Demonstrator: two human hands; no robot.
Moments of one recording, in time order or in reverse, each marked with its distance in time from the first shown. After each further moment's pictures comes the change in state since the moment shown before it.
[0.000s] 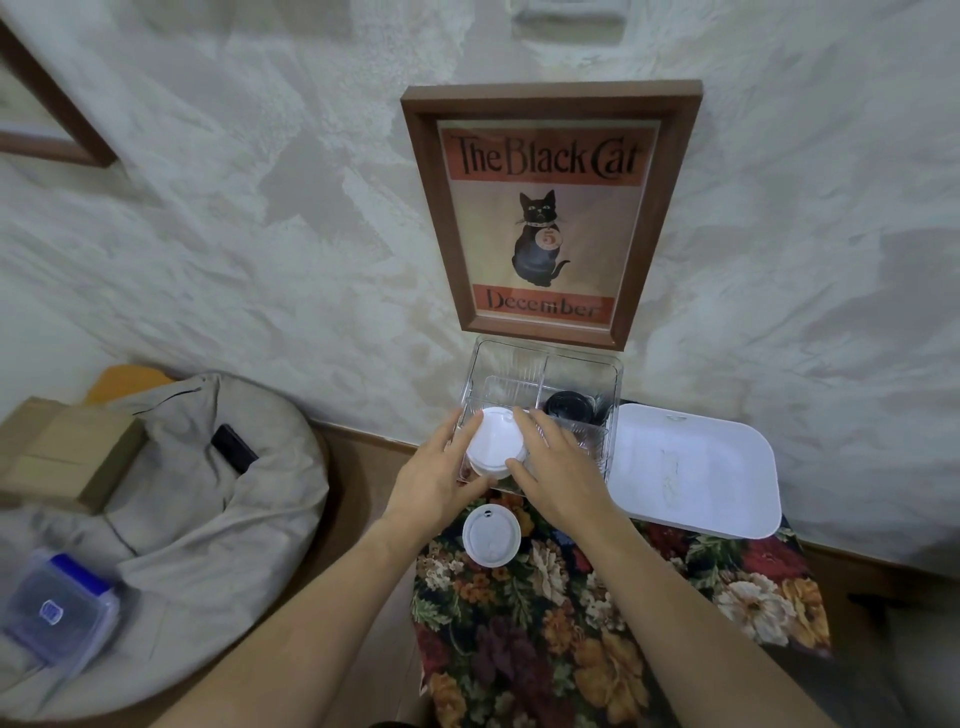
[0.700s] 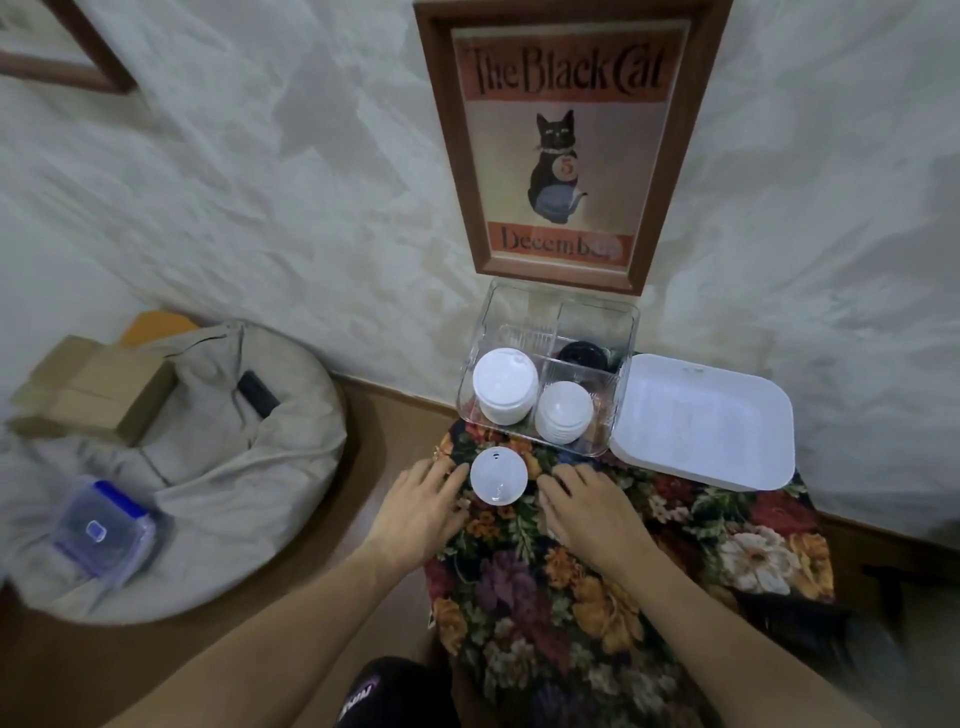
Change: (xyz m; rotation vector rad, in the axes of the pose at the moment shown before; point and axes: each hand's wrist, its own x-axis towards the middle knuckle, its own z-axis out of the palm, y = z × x) left_hand -0.105 -0.036 0.050 0.430 -0.143 0.139; right_hand -0.096 0.055 0.072 -0.358 -0.034 -0.329
